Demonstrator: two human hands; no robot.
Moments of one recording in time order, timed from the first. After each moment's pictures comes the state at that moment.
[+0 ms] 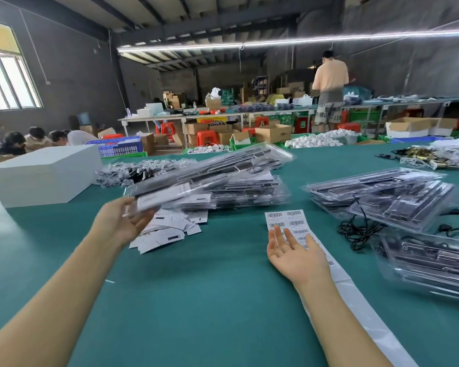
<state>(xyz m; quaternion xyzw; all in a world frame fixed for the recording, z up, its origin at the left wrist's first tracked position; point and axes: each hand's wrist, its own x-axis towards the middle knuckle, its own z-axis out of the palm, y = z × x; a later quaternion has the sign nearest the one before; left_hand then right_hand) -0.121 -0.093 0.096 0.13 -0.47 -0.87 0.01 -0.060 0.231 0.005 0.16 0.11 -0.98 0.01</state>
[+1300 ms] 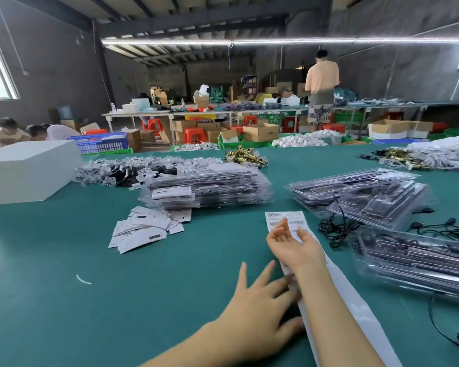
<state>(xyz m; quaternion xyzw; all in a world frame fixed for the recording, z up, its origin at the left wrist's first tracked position) 0.013 0.112 0.002 -0.44 -0.89 -0.09 0.03 -0.048 0.253 0.036 0.17 -0.02 -0.98 0.00</state>
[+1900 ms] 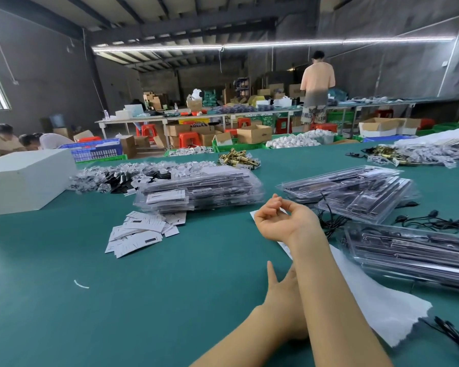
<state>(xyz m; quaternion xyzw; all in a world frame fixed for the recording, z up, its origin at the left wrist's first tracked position) 0.020 0.180 0.015 -0.43 -0.90 -0.06 -0.08 -0.022 0.242 0.114 0.20 0.04 -0.98 0.06</state>
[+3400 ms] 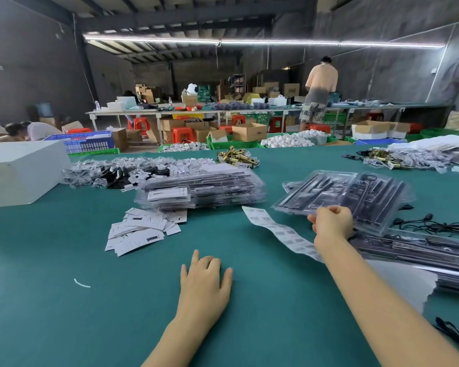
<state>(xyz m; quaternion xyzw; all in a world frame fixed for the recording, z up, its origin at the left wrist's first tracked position) -0.023 0.057 -0.011 -0.14 -0.96 -0.22 0.09 -0.059 0.309 0.058 0.37 0.53 -0.67 -0.36</state>
